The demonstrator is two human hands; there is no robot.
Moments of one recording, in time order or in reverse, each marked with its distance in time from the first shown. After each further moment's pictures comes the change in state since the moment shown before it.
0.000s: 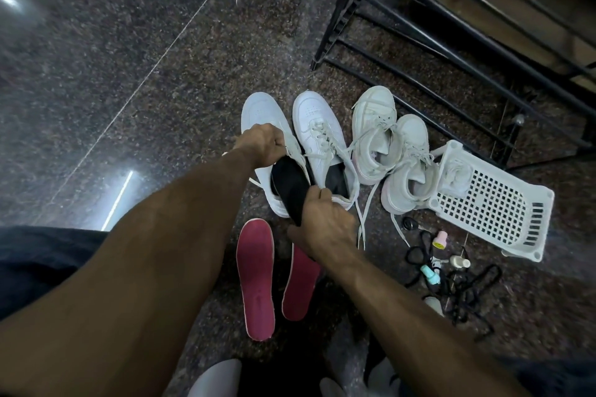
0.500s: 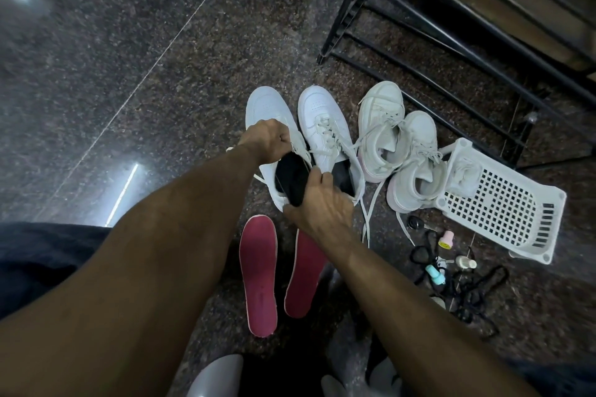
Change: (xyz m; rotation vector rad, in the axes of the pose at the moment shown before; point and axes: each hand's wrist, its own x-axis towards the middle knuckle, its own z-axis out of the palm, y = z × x) left_hand 0.002 0.001 0.002 -0.023 0.002 -0.005; right_hand 0.028 -0.006 0.006 0.133 0.091 0.010
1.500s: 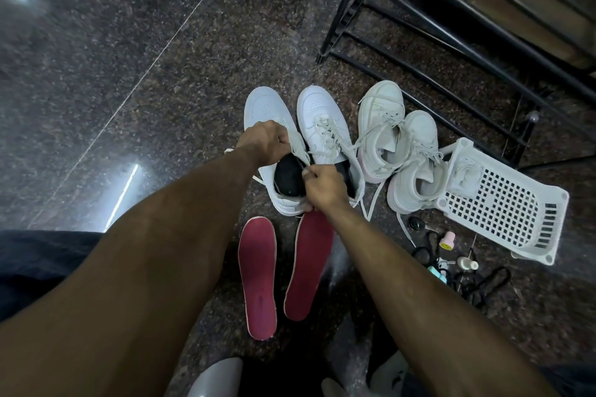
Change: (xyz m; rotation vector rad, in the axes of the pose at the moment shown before) left_hand -0.003 0.003 0.000 -0.011 0.008 -0.034; right_hand 0.049 0.014 0.004 0.579 -0.153 0.233
